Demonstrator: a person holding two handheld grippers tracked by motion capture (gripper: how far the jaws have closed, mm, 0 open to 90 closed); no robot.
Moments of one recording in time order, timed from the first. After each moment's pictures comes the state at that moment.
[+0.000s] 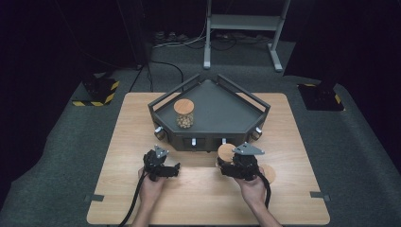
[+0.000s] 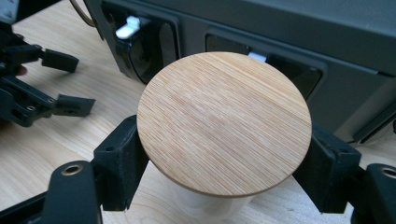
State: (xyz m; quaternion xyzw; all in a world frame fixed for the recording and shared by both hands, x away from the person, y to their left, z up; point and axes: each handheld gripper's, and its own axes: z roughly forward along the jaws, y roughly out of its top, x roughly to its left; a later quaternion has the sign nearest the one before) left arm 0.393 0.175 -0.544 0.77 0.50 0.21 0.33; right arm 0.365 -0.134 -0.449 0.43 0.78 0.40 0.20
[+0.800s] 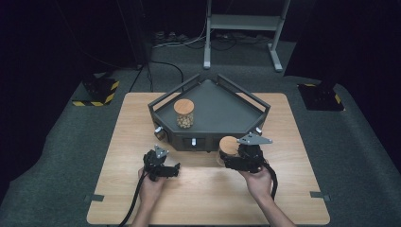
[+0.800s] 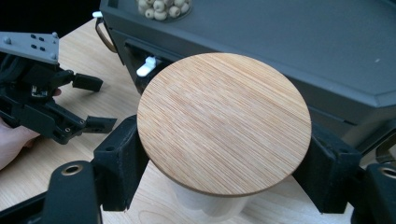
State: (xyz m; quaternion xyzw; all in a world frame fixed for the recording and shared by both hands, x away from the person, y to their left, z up) left arm 0.393 0.175 -0.544 0.77 0.50 0.21 0.33; right arm 0.372 -0.143 -0.409 0.41 0.79 0.42 0.18
